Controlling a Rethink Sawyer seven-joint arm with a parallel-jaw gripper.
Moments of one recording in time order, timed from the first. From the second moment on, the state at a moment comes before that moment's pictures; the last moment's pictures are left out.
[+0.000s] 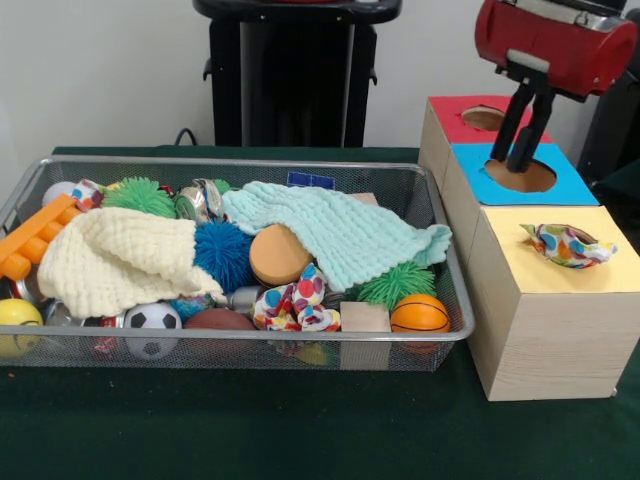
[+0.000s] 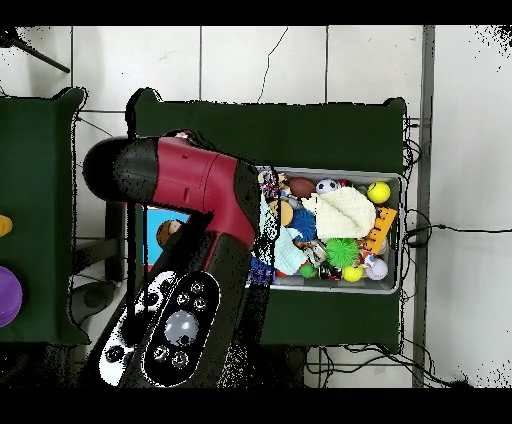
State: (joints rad) arm 0.28 -0.46 -0.56 1.21 0.38 0.75 2.44
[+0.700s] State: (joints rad) arm 0.15 -0.47 -0.52 1.29 0.23 0.55 2.44
